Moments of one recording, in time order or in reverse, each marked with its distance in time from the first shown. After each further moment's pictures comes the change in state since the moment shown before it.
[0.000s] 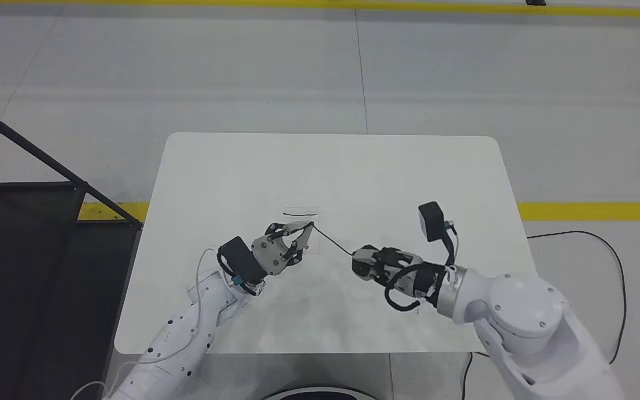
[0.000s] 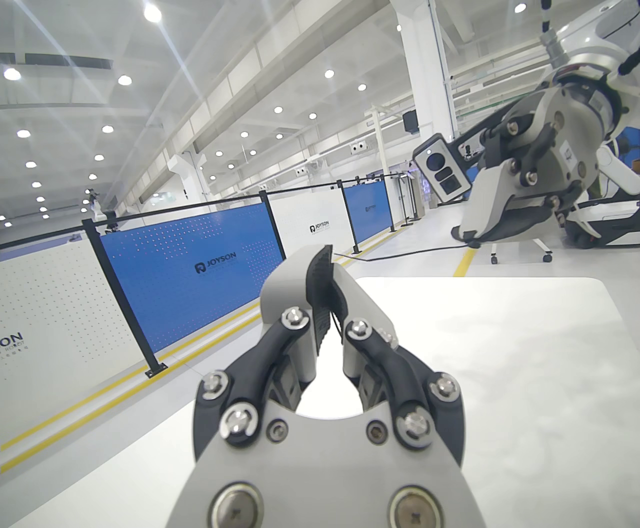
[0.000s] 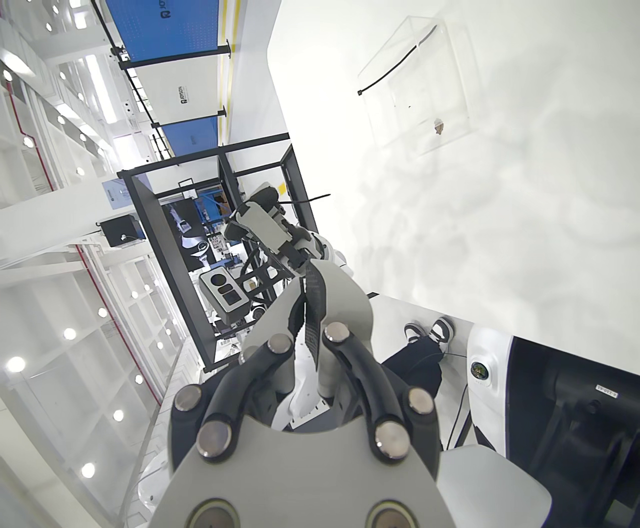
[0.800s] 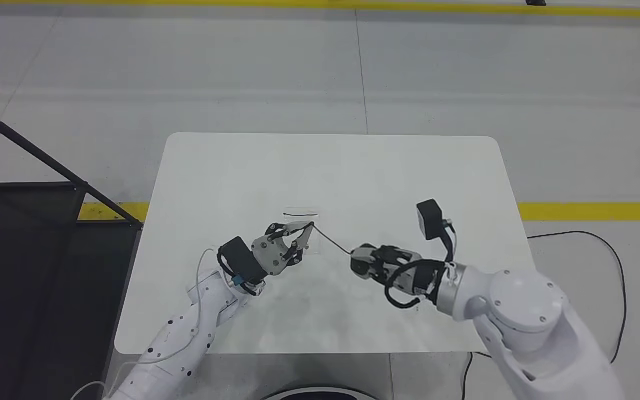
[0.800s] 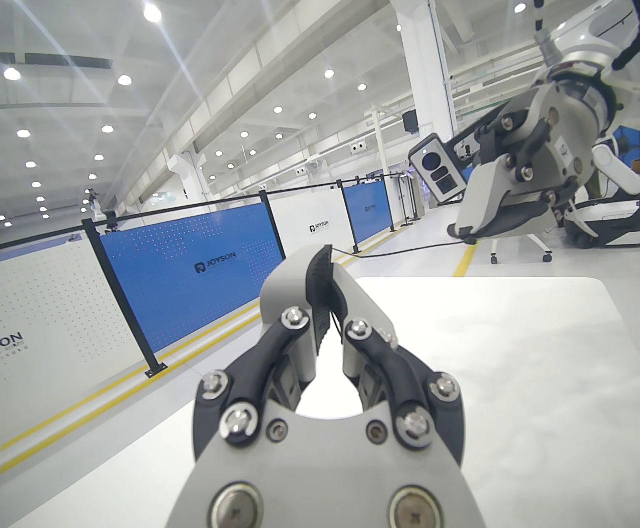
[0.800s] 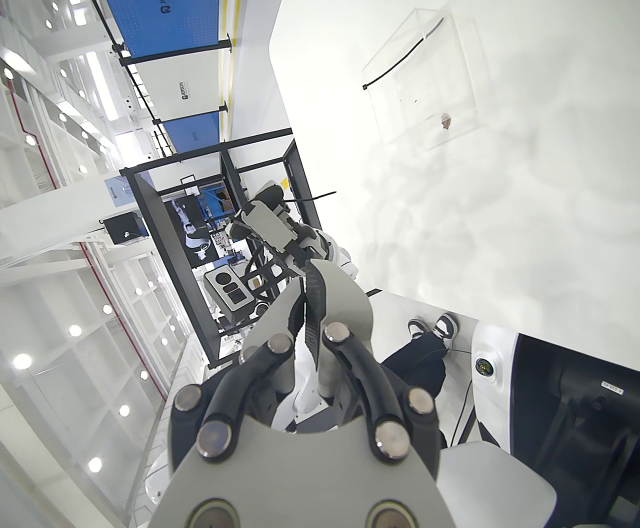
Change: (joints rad) left arm 0.000 0.000 0.000 0.000 0.000 0.000 0.000; right arm 0.026 -0.004 -0.010 0.013 0.025 0.012 0.002
